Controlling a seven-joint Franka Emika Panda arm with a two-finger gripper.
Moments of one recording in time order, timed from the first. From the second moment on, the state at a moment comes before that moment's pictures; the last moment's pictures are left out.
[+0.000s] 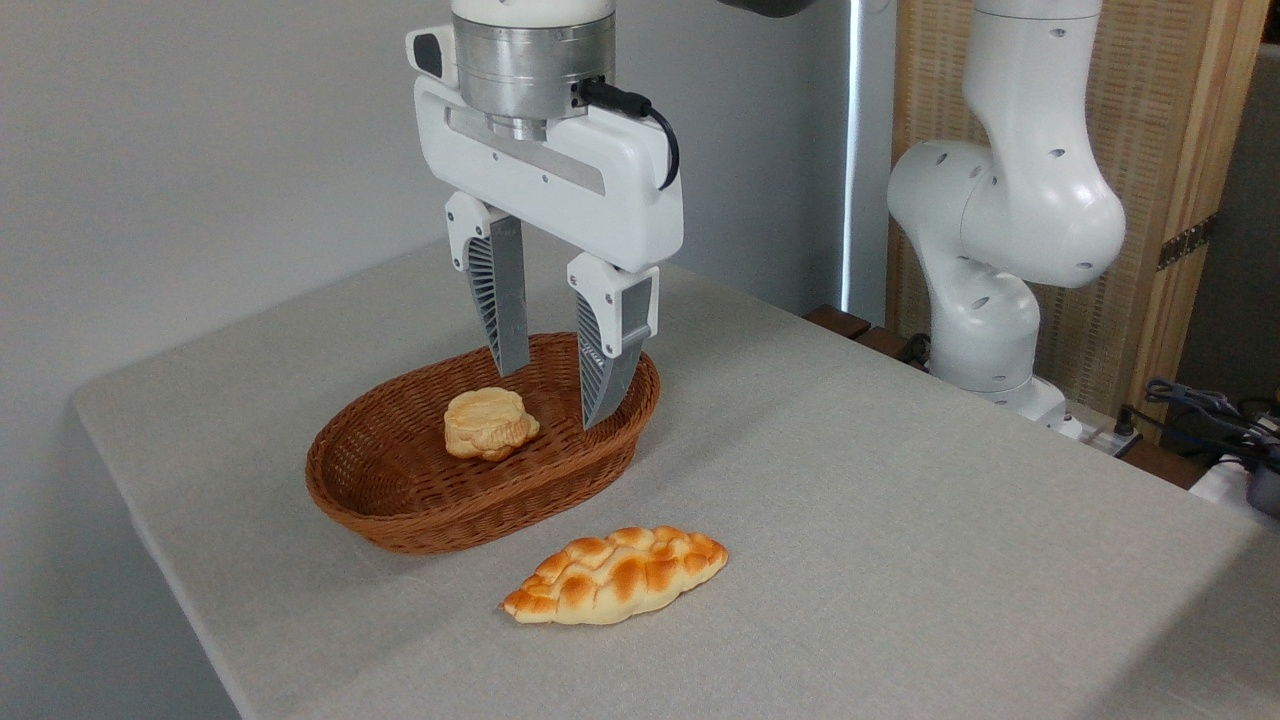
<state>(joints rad) -0.09 -0.11 0.16 -1.78 -0.10 1.76 0.74</state>
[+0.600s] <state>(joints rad) -0.09 -0.04 0.18 -1.86 -0.07 1.76 1.03</state>
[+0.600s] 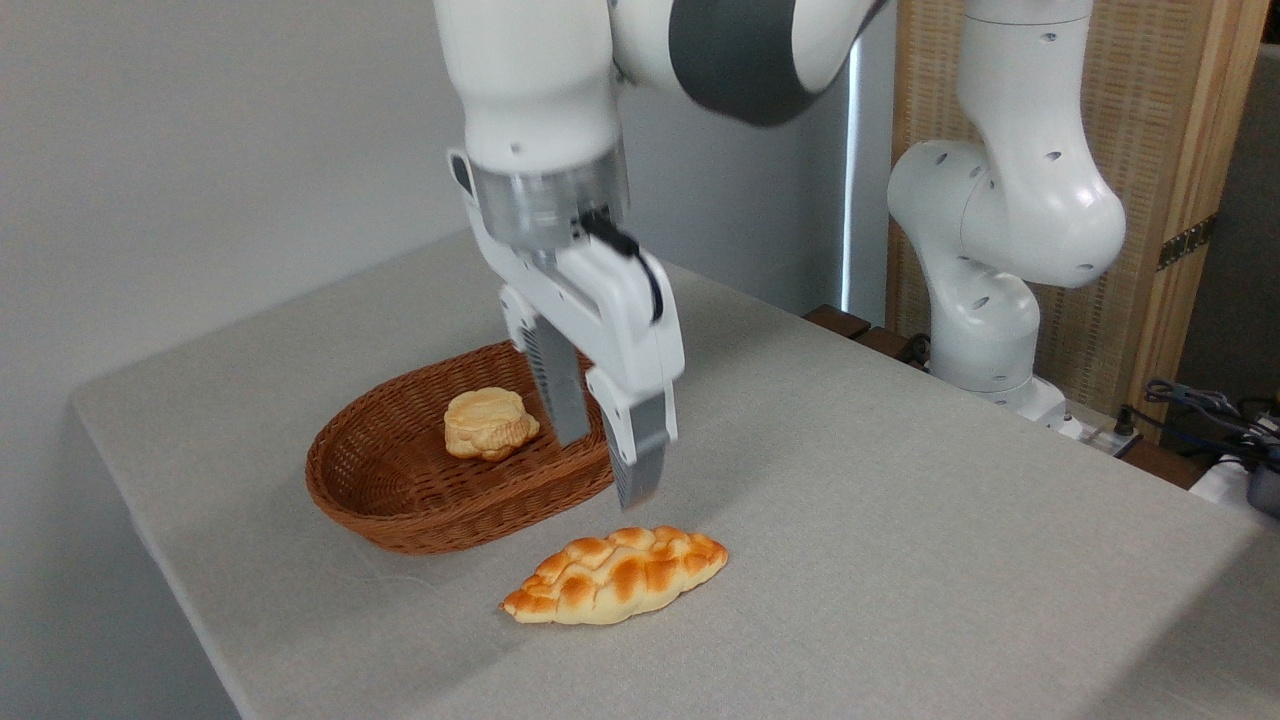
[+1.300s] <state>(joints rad) -0.10 -0.01 0.20 -2.11 -0.07 1.99 1.24</state>
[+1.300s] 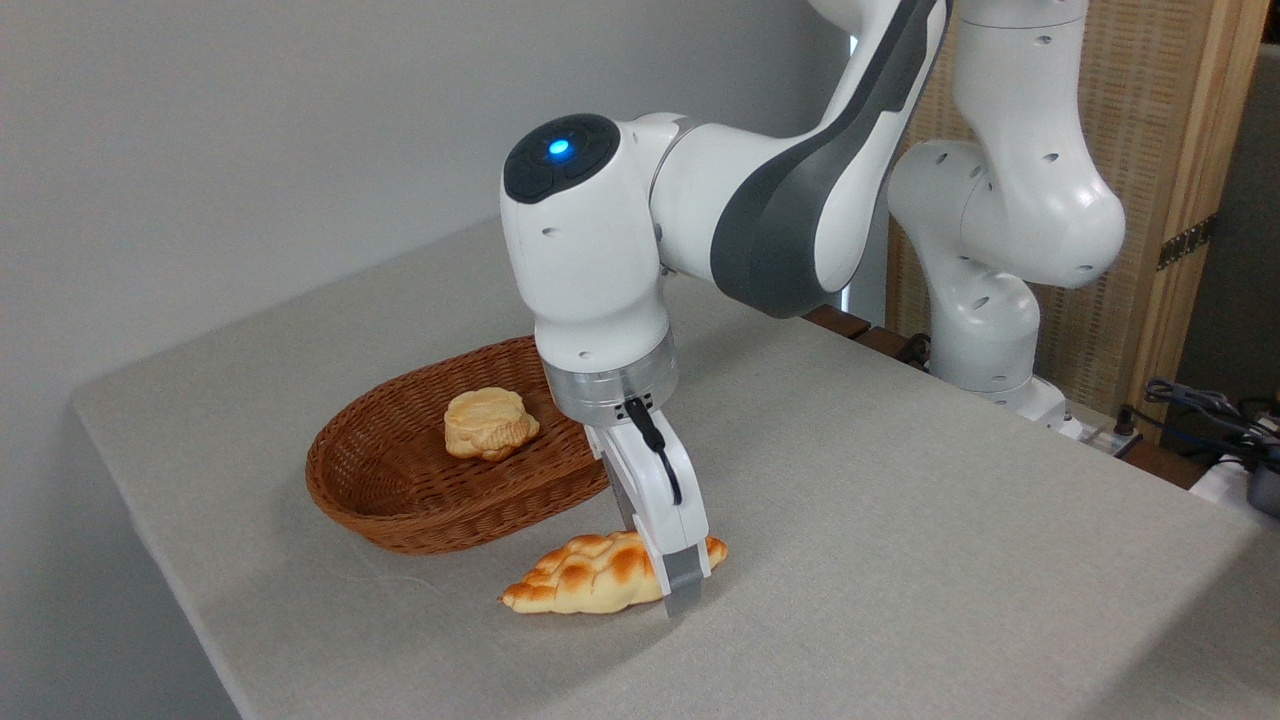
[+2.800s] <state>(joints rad) -0.10 -0.04 0.20 -2.05 -0.07 2.01 1.24</state>
